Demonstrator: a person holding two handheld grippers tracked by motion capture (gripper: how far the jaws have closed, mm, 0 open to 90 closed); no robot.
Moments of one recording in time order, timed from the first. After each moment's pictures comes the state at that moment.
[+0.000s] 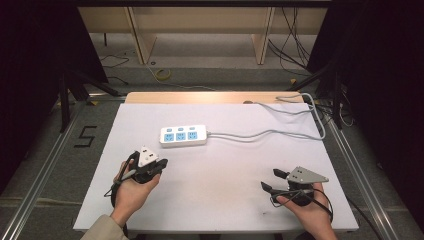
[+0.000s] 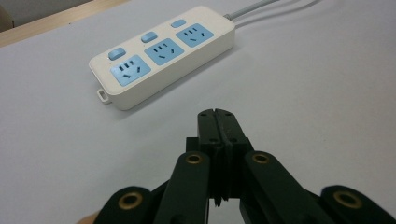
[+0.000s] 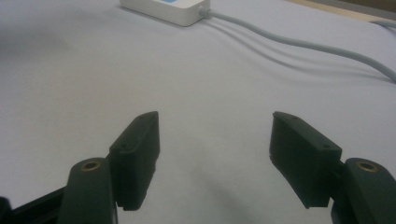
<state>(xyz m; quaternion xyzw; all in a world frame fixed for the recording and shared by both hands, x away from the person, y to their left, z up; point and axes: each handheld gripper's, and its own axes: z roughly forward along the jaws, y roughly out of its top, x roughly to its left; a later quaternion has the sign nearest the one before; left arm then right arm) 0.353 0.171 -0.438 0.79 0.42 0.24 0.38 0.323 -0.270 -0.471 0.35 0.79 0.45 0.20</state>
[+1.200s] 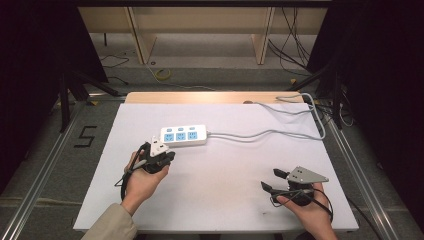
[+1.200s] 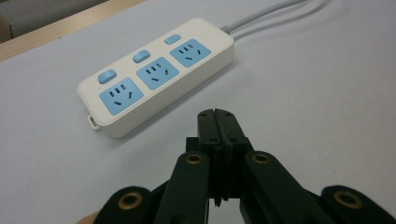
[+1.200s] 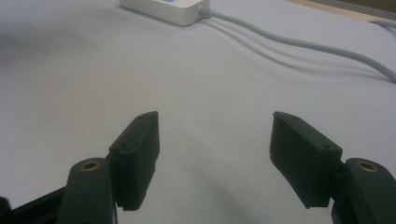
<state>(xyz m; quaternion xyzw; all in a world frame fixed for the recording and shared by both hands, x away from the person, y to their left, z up) 0.378 0.151 -0.435 0.80 0.41 0.24 0.37 0.324 -0.270 -0.471 0.35 0.79 0.45 0.20</state>
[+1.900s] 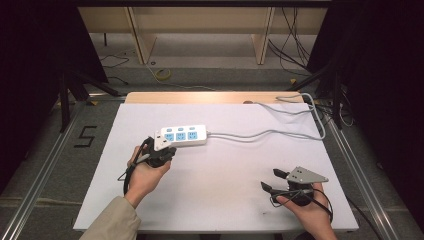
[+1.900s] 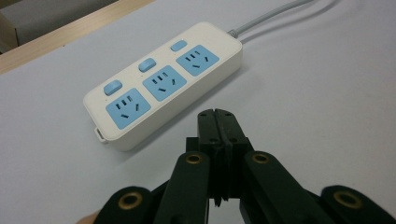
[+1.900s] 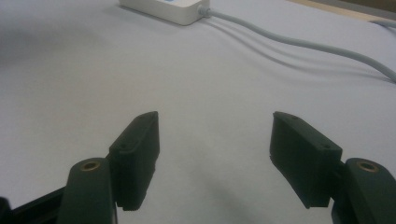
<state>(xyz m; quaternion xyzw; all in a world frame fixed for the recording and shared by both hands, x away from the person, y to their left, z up) 0.394 0.146 -0.431 0.80 0.41 0.25 0.36 0.323 -0.269 -0.471 0.35 0.79 0.45 0.20</state>
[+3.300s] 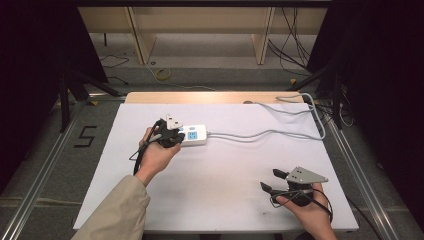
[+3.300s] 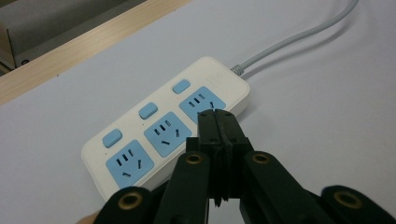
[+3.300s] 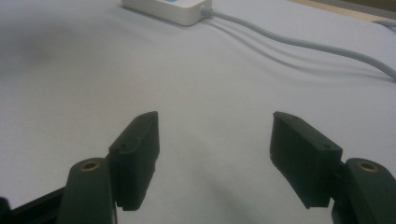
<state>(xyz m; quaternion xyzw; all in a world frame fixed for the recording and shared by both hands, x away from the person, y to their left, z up) 0.441 0.121 -0.411 0.81 0.40 0.24 0.34 0.323 -0.269 -0.471 0.35 0.79 0.46 0.20</state>
